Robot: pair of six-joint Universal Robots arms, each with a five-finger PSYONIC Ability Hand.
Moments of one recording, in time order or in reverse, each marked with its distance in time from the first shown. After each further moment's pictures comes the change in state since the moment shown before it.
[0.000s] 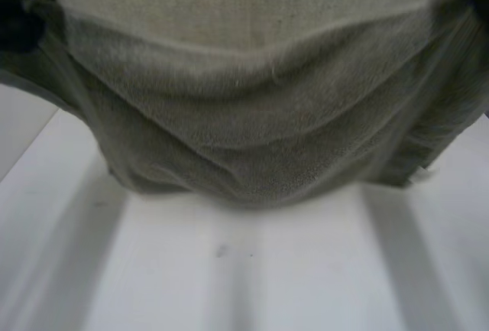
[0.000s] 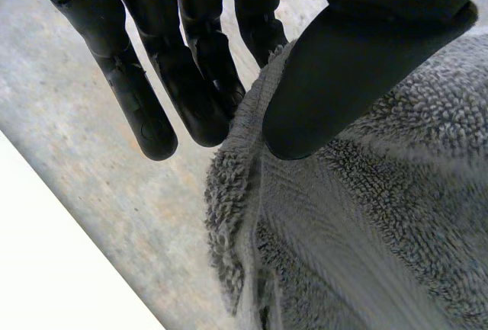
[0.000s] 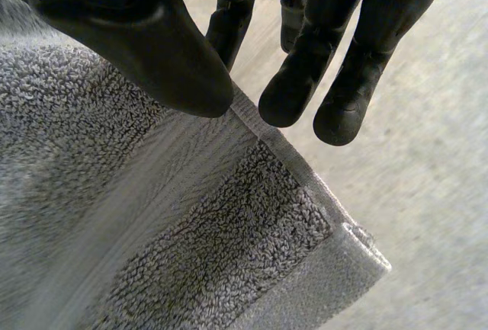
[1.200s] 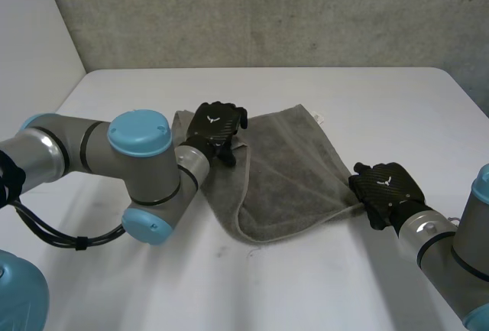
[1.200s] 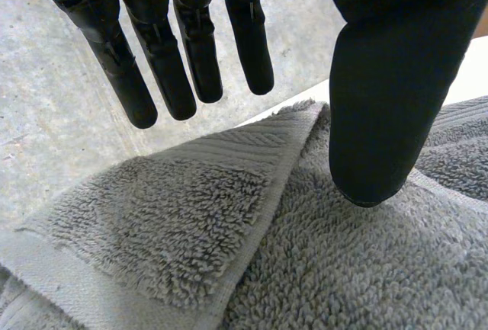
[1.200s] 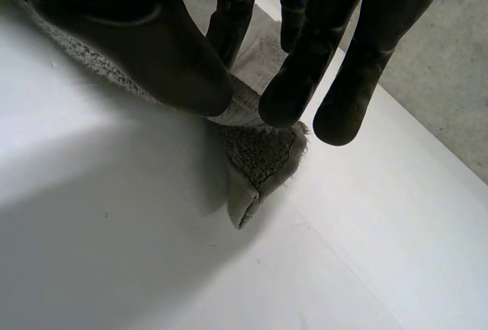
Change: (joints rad) left arm -0.261 -1.064 0.309 0.408 0.063 -0.259; right arm 0.020 0.529 0.691 -0.704 -0.011 -0.094; left_hand -0.586 -0.606 -0.605 -0.608 -0.593; right_hand -0.001 0.000 -0.015 0.000 0.000
